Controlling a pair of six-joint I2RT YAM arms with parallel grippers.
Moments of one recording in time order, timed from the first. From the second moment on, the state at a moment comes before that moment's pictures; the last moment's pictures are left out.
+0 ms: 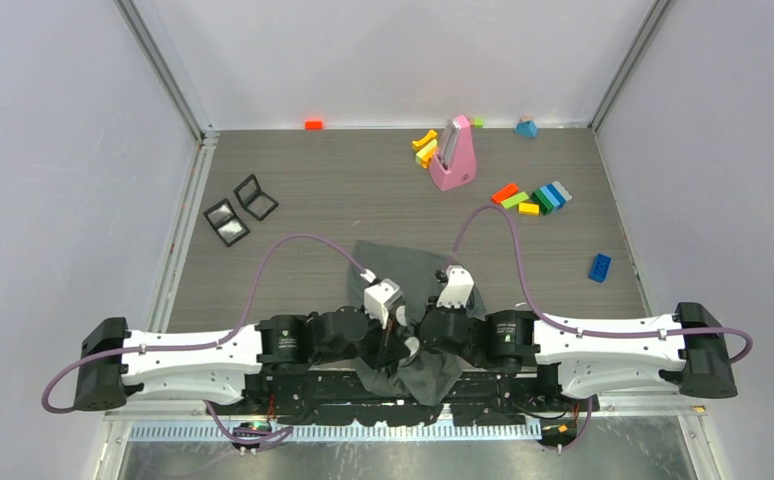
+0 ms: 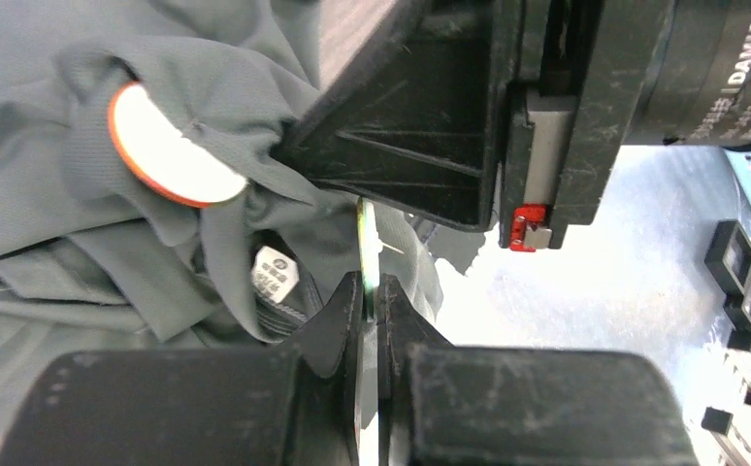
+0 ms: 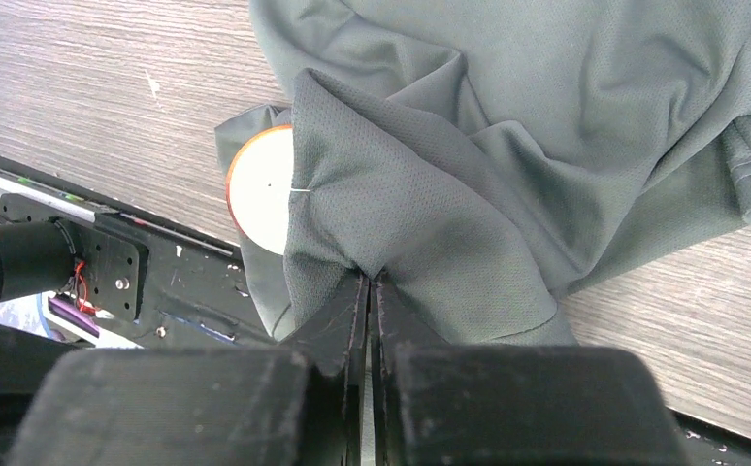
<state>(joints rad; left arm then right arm) -1.36 0.98 0.61 -0.14 -0.12 -0.68 1.40 1.07 0.73 -0.54 0.55 1.16</state>
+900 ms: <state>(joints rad) -1.36 0.77 0.68 -0.52 -0.34 -0.85 1.49 0.93 0.71 -0.48 0.48 1.01</state>
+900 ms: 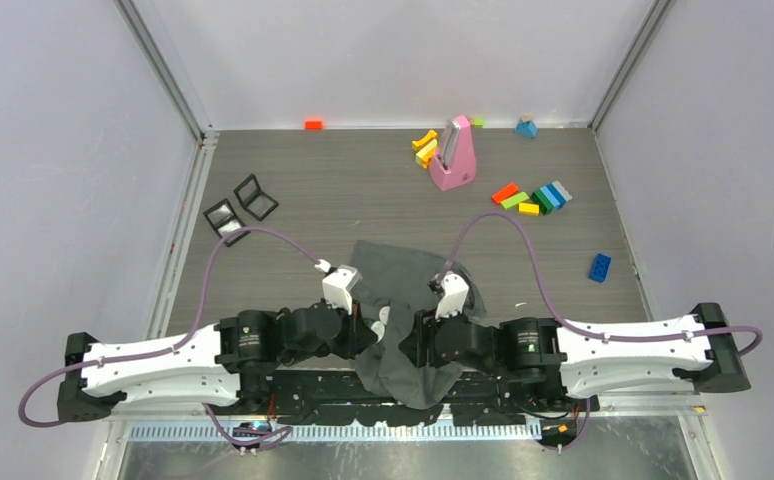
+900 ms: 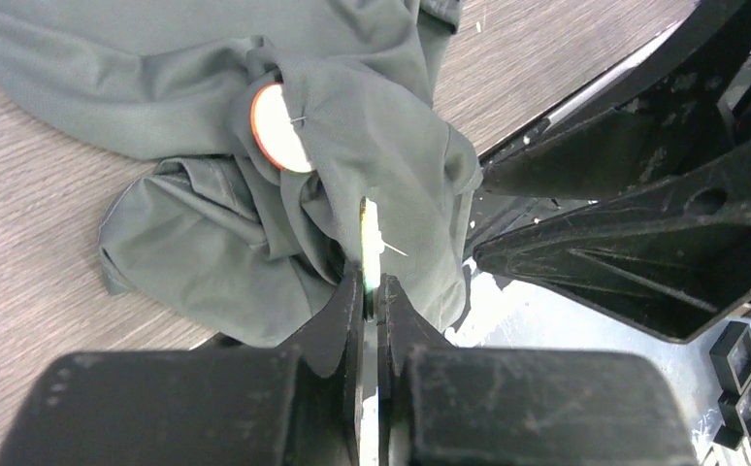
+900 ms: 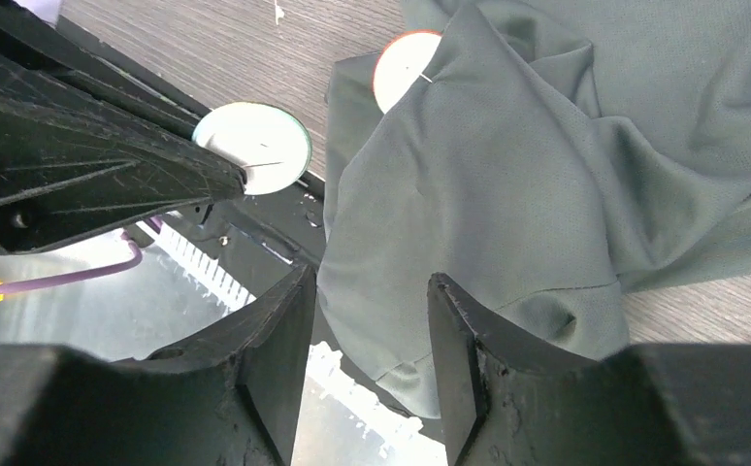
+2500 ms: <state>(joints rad) -1.28 1.02 0.69 -0.50 -0.25 -0.86 1.60 1.37 0.93 -0.62 0.80 1.21</state>
